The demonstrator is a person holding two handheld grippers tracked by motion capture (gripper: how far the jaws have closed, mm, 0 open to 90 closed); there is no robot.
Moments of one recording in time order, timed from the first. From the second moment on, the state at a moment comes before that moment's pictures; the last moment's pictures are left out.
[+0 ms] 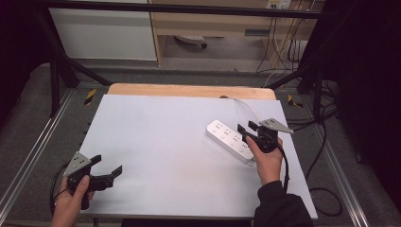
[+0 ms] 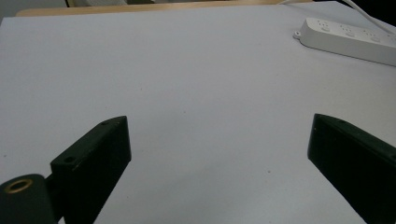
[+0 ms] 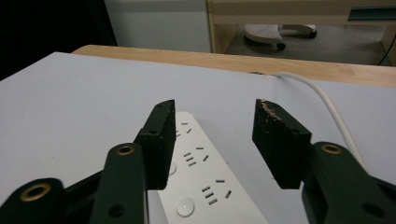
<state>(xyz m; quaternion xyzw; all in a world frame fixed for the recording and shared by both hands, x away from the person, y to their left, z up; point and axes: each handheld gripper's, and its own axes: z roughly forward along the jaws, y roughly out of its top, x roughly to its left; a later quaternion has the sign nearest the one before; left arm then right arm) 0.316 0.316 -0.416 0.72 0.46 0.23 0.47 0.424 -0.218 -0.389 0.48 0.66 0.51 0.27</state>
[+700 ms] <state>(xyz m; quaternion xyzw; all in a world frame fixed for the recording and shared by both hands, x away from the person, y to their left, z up) 0.315 0.316 -0.416 0.72 0.46 0.24 0.47 0.431 -0.198 -0.418 0.48 0.68 0.48 0.27</state>
